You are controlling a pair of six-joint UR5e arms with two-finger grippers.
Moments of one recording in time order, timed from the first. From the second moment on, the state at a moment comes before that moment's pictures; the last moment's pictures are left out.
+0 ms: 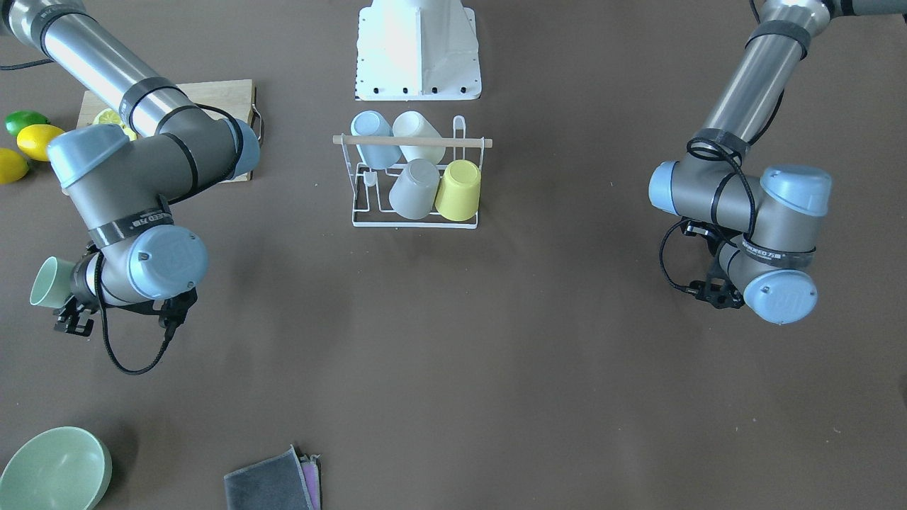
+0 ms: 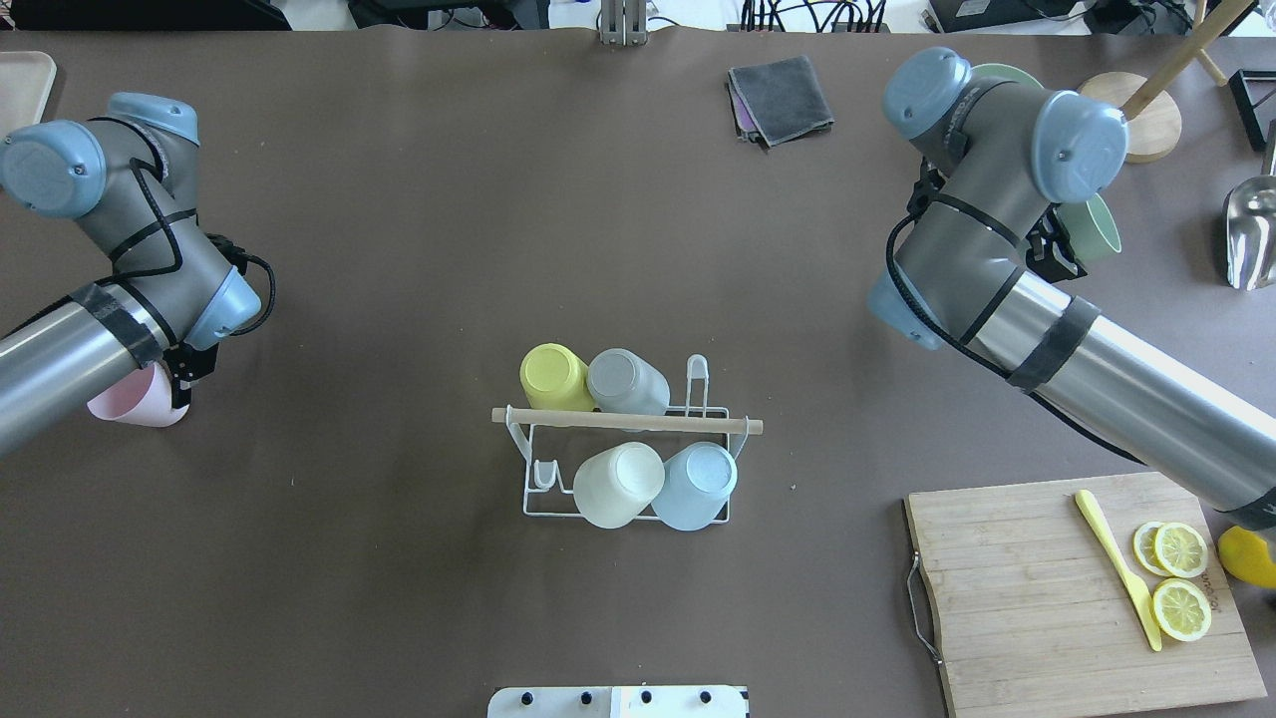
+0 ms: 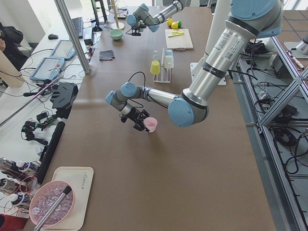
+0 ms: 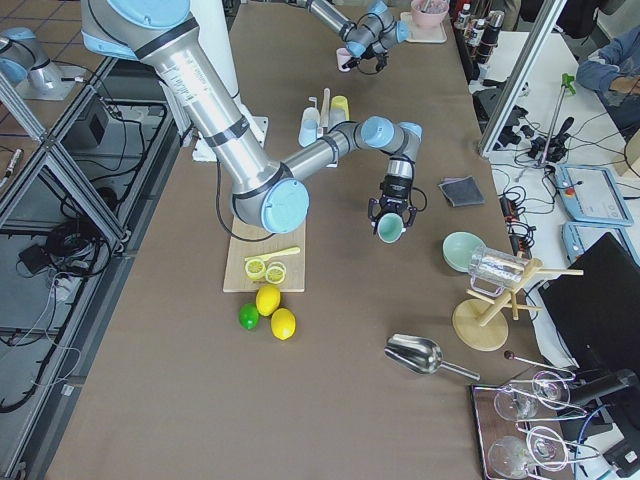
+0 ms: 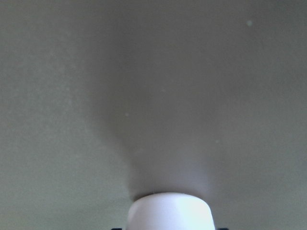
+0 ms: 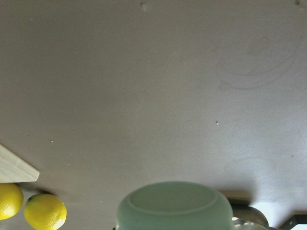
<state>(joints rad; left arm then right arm) -0.93 -2.14 -1.19 -0.82 -2.33 0.21 0.87 -0.93 1.45 -2.26 1.63 -0.78</state>
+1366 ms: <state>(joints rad) -1.00 -2.01 -1.72 -0.80 -2.01 0.14 0.96 -1.02 1.74 -2.41 1.72 -0.86</state>
